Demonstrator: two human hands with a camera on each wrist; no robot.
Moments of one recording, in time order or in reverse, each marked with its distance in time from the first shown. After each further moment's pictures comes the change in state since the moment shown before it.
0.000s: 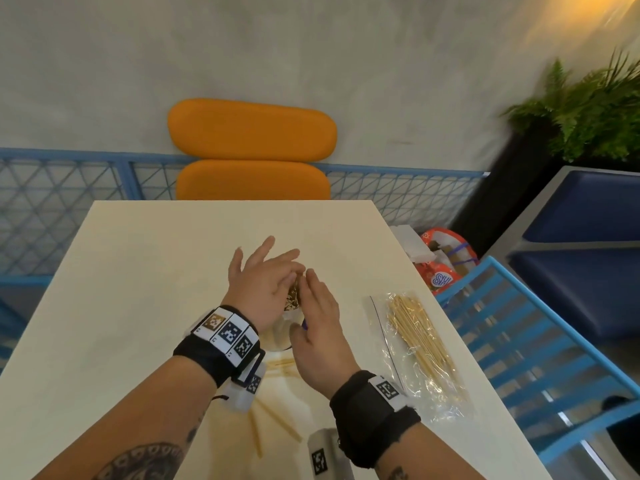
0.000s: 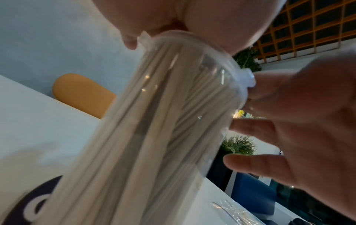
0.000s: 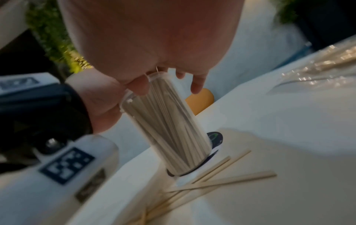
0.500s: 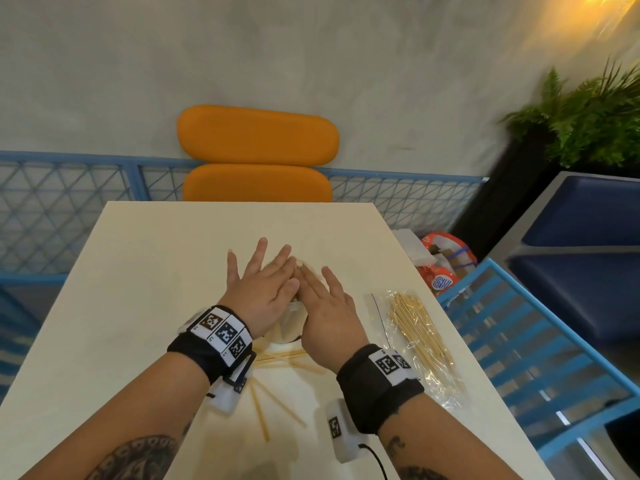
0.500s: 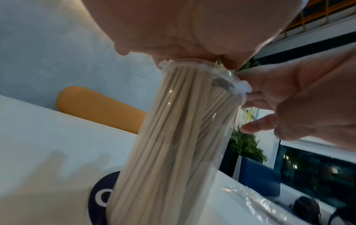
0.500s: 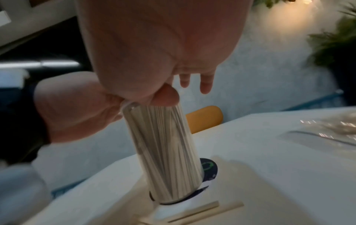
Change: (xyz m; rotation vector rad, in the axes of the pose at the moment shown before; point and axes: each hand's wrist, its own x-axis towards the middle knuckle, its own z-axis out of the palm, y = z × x) left_hand -0.023 -0.007 -0.012 0.264 -0.220 -0.001; right_hand 0.006 -0.012 -0.019 -0.465 -0.111 -0.053
